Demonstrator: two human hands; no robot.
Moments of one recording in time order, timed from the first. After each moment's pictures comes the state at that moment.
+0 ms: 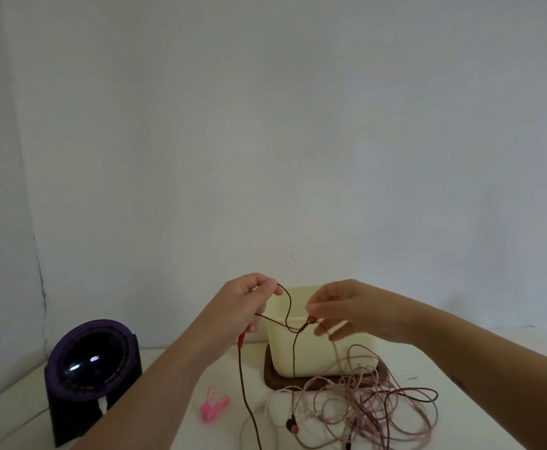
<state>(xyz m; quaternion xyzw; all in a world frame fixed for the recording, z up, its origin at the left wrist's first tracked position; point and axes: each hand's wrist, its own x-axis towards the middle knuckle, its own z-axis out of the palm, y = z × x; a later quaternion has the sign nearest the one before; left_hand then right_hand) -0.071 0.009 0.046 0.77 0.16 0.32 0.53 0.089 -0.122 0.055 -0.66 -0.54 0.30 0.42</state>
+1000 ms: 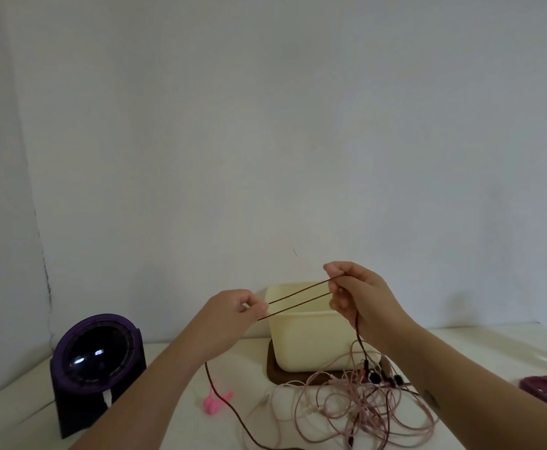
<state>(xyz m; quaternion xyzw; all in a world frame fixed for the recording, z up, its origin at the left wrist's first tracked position) -0.083 0.028 0.030 0.88 0.27 0.28 0.27 0.091 -0.098 0.030 -0.44 -0.36 0.29 0.77</state>
